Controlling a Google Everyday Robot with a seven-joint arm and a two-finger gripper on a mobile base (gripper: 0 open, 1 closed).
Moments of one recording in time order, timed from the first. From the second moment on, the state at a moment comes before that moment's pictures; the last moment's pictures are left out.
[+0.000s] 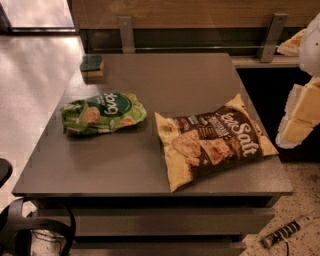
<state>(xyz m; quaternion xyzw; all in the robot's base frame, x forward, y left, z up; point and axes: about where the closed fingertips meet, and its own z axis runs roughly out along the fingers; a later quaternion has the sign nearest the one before) 0.438 -0.212 0.993 -0.60 0.78 -0.05 0.18</state>
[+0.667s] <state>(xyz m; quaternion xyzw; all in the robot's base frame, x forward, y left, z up) 0.450 -0.196 0.975 -0.62 0.76 -0.04 0.18</state>
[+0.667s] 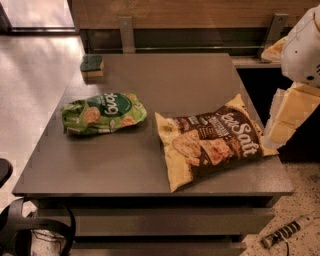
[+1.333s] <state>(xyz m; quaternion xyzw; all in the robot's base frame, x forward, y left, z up) 0.471 -0.140 0.914 -0.65 0.72 0.04 0.22</state>
